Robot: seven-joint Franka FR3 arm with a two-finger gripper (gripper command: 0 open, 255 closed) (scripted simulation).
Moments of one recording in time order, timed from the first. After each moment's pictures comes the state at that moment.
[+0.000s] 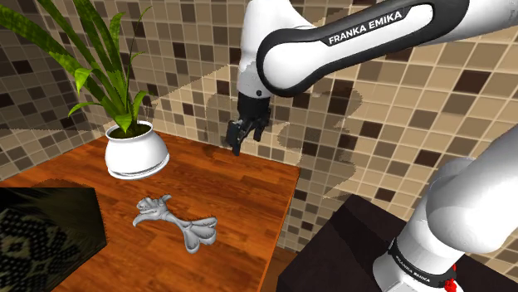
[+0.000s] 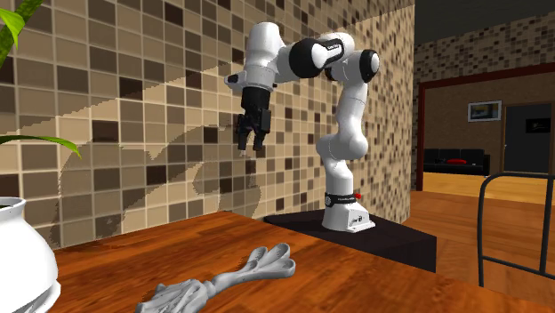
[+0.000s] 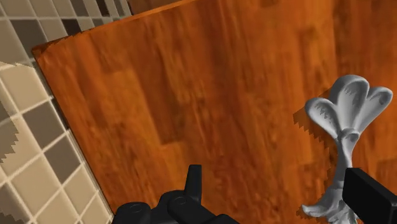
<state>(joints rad) 0.05 -0.32 0.35 -2.30 0.08 2.14 0.19</state>
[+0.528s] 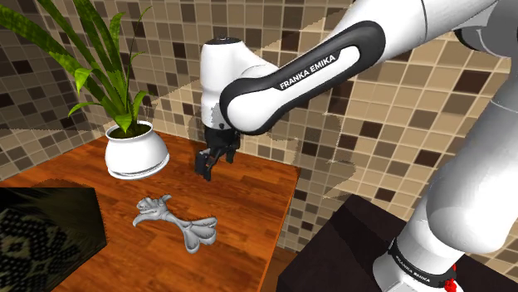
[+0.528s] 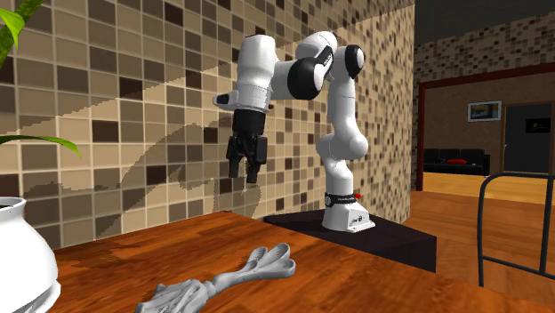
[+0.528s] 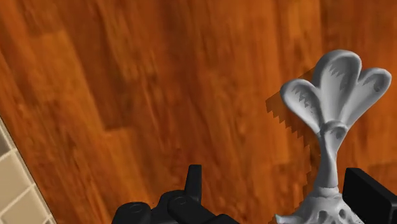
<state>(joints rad) 0.06 -0.03 0.46 -2.18 -0.07 2.28 0.35</state>
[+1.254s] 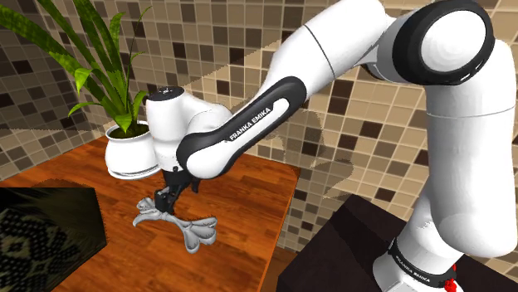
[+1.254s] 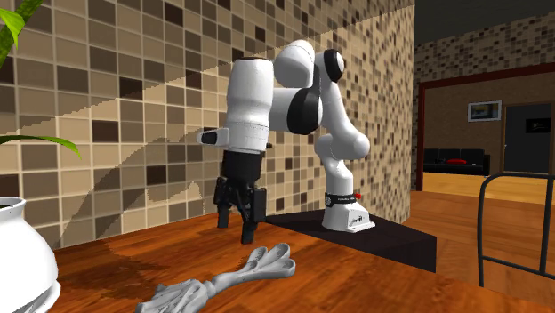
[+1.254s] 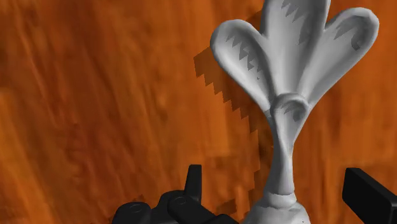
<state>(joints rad) 0.20 0.40 0.46 -1.89 -0.35 2.32 0.57</state>
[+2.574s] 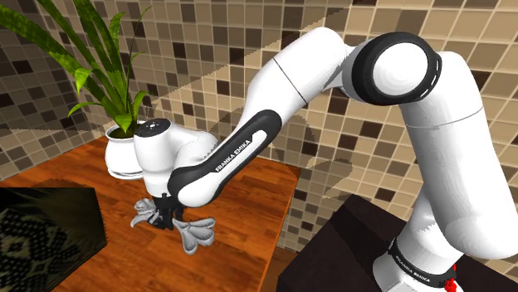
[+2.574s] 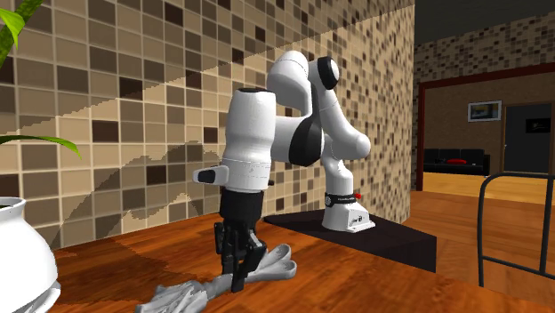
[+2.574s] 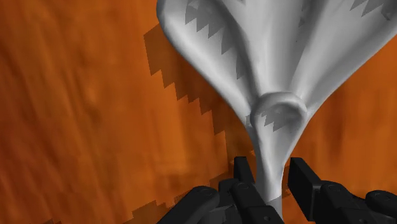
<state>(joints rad) 0.29 0.59 0.41 -1.78 -0.45 2.37 0.64</state>
